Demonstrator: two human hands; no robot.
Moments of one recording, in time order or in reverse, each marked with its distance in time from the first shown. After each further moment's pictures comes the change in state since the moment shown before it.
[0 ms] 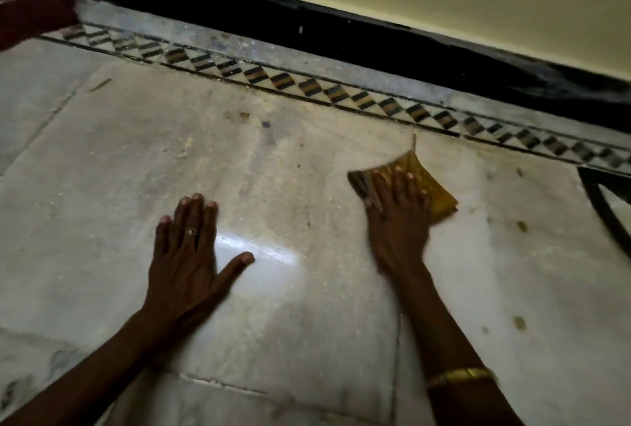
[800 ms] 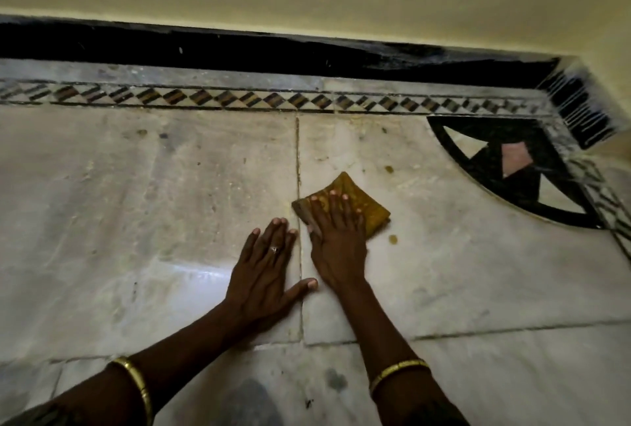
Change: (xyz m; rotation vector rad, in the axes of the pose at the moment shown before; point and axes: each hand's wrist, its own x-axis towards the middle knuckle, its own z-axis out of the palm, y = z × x) left_hand -0.045 0.192 0.023 -0.018 -0.160 0.573; right_hand -0.115 0.057 -0.035 0.008 0.001 0.107
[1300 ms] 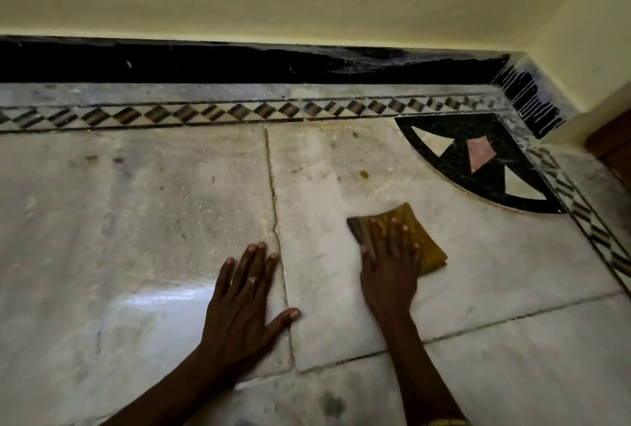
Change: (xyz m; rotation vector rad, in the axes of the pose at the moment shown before) left_hand -0.006 -0.009 0.014 -0.018 0.084 0.061; right_hand -0.038 0.080 -0.016 -0.116 0.121 0.386
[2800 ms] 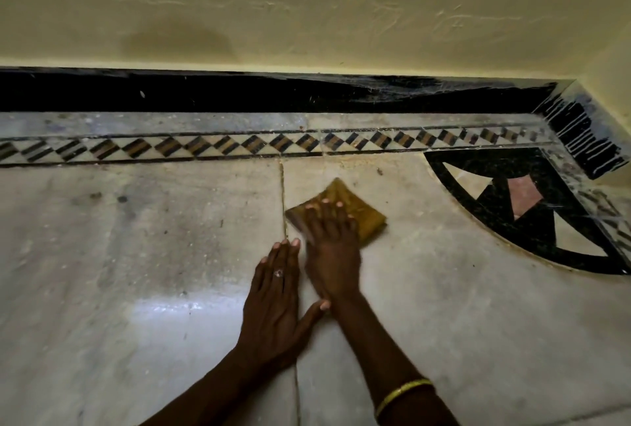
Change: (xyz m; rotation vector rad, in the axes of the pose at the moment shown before) left_hand 0.096 0.003 -0.002 -0.266 0.111 -0.092; right_hand 0.103 -0.119 0.033 0.063 0.045 -0.401
